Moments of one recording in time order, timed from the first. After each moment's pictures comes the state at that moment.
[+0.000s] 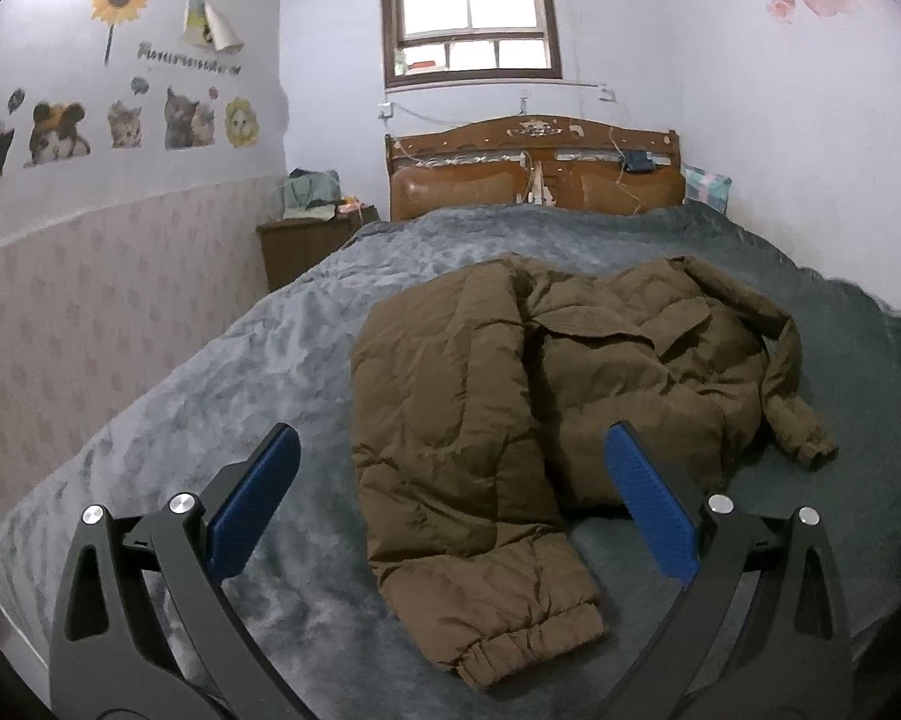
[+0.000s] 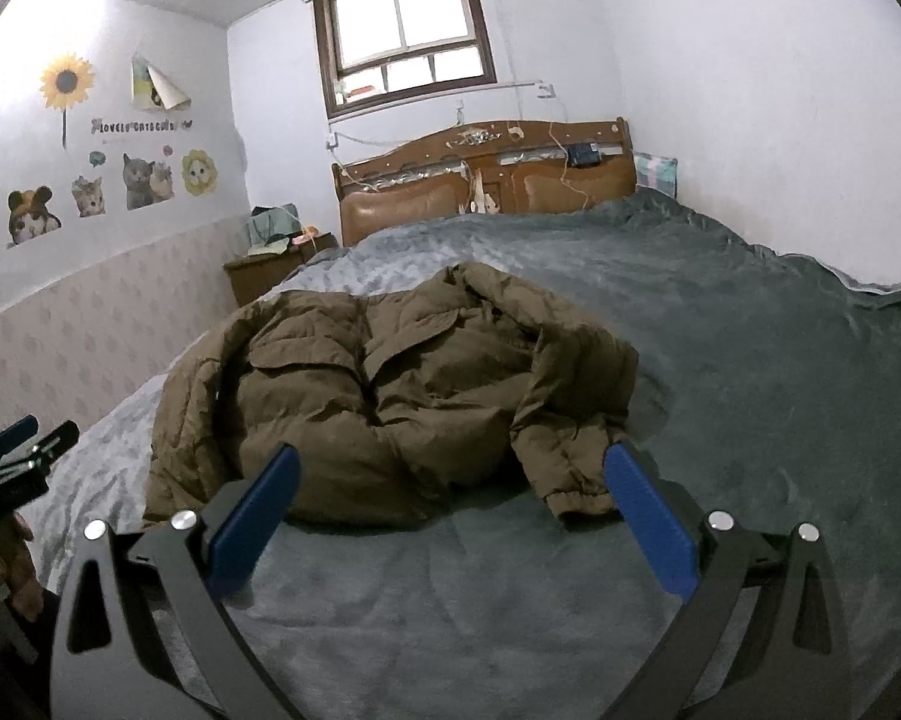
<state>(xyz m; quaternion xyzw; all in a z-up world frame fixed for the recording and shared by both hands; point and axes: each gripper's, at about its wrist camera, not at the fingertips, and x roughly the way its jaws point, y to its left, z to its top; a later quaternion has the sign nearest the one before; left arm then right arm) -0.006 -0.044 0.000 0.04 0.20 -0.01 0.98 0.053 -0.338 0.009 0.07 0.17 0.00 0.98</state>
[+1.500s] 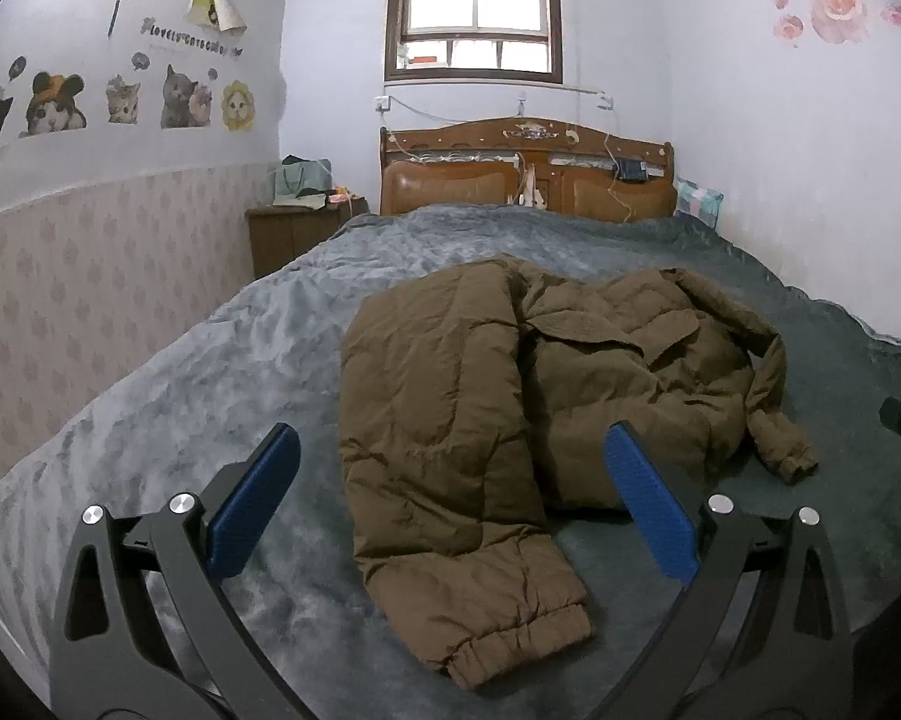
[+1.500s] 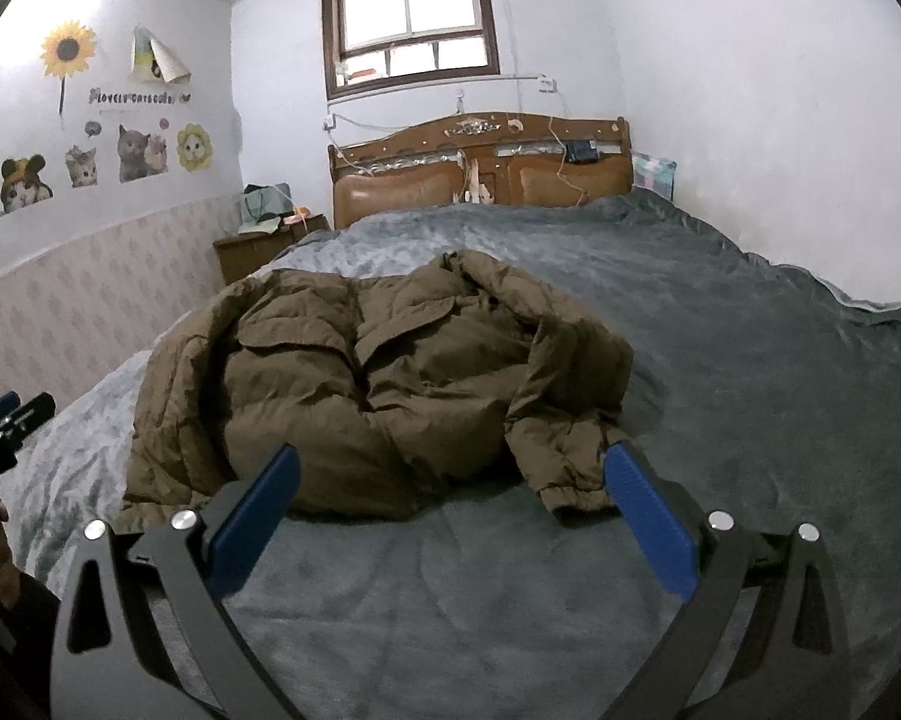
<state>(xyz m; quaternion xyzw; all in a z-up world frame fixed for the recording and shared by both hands) -0.007 -0.031 0.001 -0.01 0.20 -0.03 0.98 0.063 -0.329 0.007 0.04 0.19 -0.01 0.98</state>
